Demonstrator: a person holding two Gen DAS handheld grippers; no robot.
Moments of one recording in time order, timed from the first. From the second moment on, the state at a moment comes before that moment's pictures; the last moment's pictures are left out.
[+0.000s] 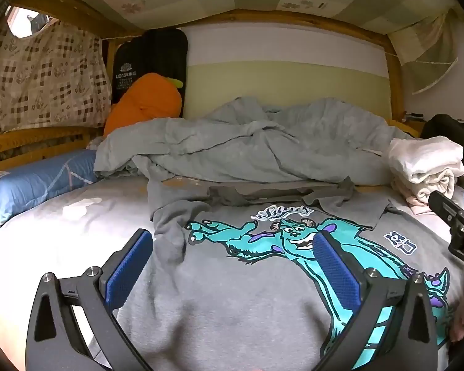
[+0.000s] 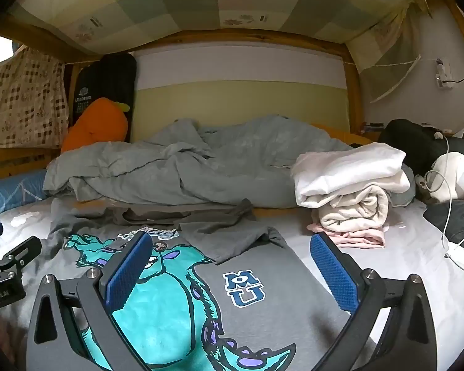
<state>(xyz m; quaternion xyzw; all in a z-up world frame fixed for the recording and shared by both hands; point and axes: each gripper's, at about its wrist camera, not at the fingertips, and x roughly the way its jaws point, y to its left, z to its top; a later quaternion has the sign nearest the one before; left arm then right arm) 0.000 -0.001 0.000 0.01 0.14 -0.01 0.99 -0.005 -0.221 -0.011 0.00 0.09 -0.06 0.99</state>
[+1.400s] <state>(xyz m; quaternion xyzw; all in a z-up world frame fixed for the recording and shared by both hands) -0.032 -0.018 0.009 0.04 0.06 0.00 1.00 -0.008 -0.211 -0.012 -0.02 0.10 -0.05 0.99</state>
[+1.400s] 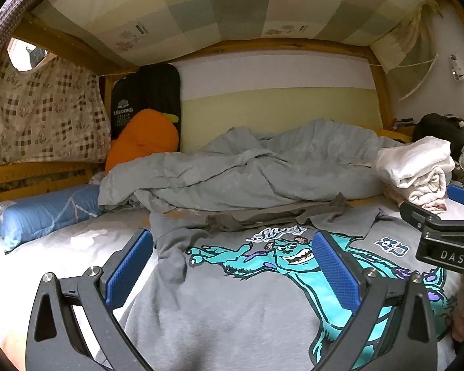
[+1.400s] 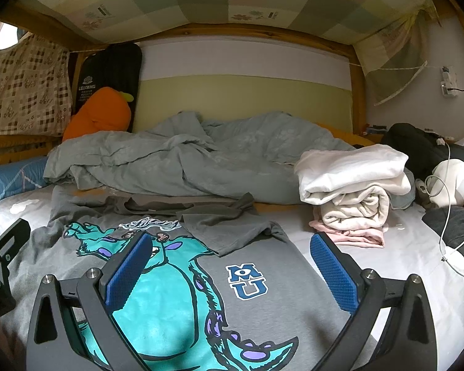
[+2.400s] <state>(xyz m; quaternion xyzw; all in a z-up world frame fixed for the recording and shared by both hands) -0.020 -0.010 0.000 0.03 0.09 0.01 1.00 -0.006 -0.211 -0.015 -0.02 0.11 -0.05 0.99</state>
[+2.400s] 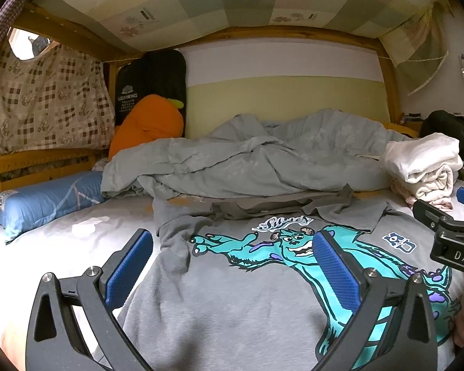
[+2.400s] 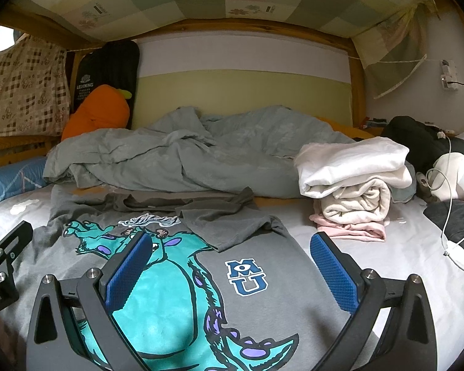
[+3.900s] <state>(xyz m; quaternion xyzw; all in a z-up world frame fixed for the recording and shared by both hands) -0.069 0.010 0.047 0.01 0.04 0.00 1.00 -0.036 -0.227 0.006 -0.02 0.12 -0.04 0.99</state>
